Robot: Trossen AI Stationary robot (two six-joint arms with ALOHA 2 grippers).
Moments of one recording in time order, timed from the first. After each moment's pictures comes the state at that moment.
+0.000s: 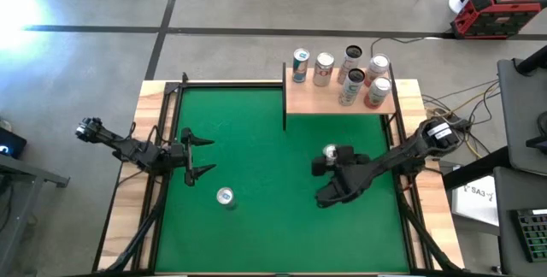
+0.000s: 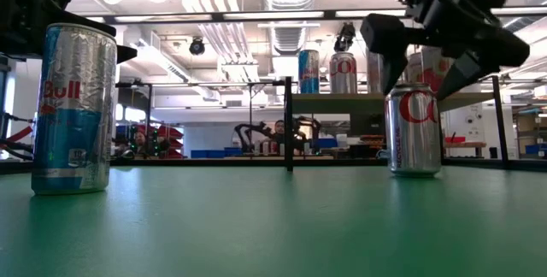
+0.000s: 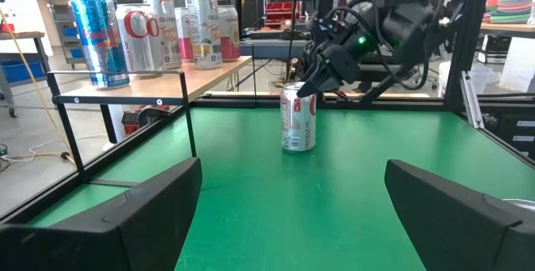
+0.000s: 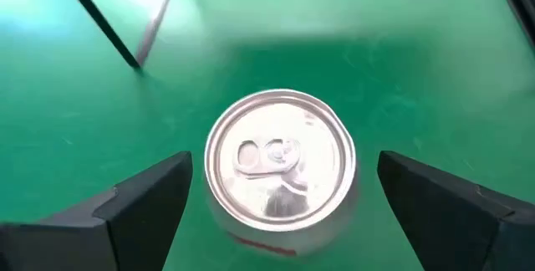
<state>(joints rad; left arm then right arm) -0.43 0.08 0.02 0.06 -0.59 0.01 0.40 1.72 1.17 -1.28 0.77 2.05</state>
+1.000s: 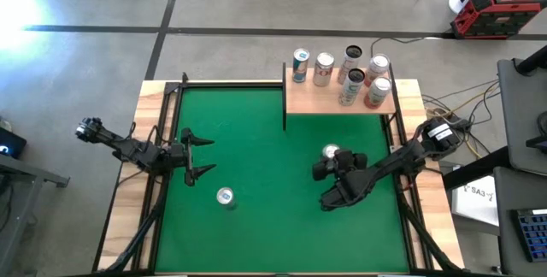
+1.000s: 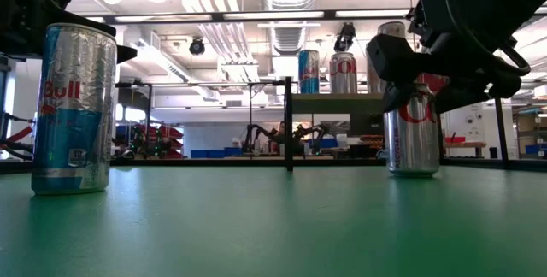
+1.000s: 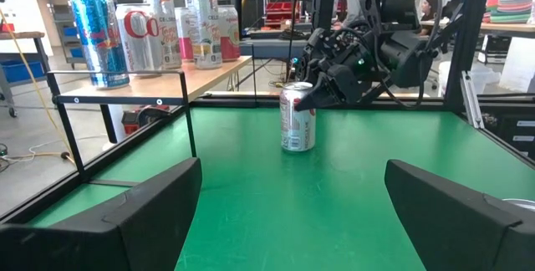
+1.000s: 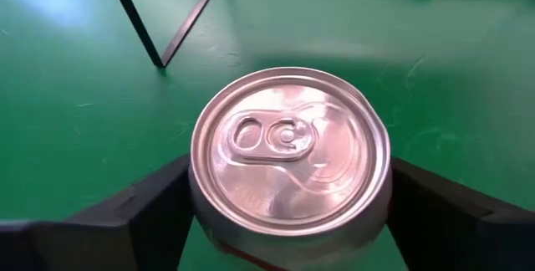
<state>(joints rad) -0.43 0.08 0.02 0.06 -0.59 0.01 0.43 1.72 0.99 -1.02 0.94 1.92</state>
